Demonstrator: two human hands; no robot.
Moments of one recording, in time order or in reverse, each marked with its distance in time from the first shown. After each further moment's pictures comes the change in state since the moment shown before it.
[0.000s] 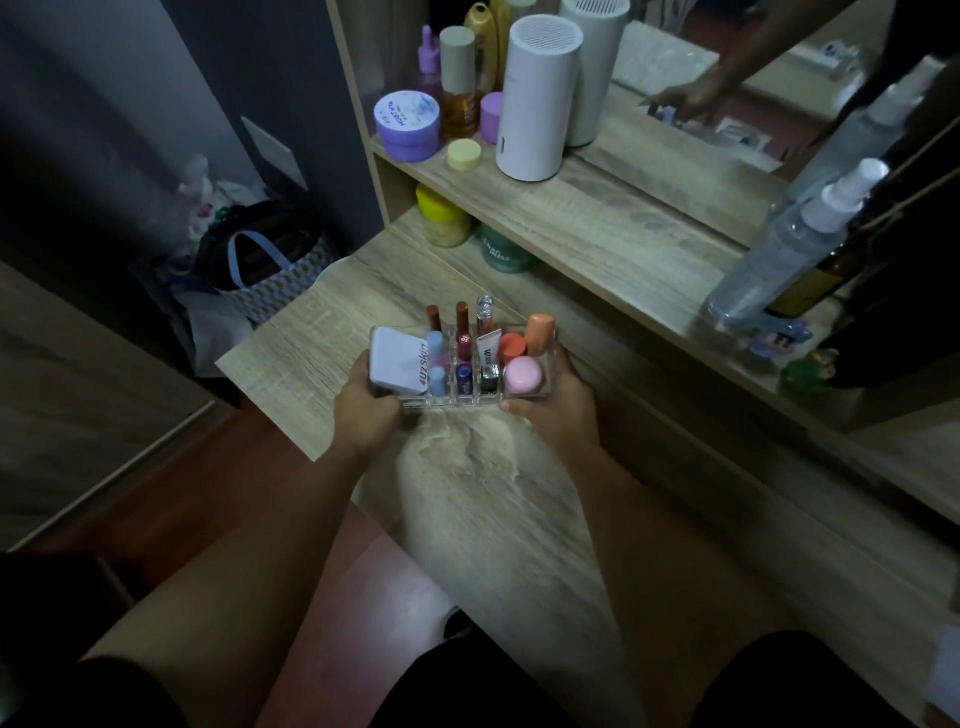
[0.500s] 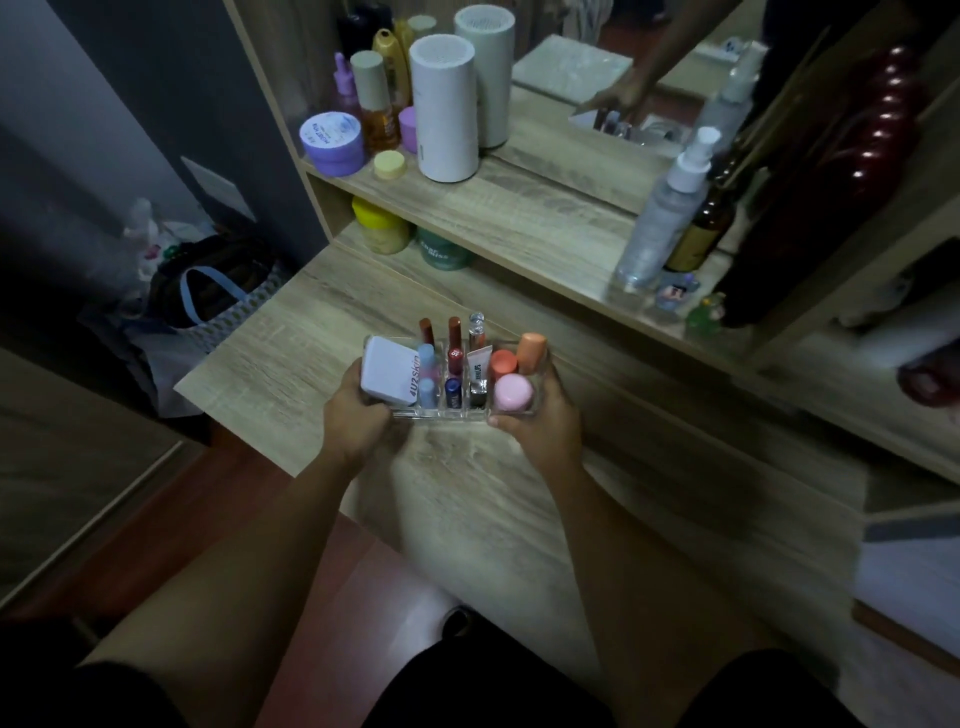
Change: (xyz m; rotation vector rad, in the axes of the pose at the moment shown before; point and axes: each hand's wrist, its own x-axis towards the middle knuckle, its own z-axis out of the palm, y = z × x) left_hand -0.032 0.013 0.023 0.100 -0.118 0.095; right_hand -0.063 0.023 -0.027 0.106 0.207 0.060
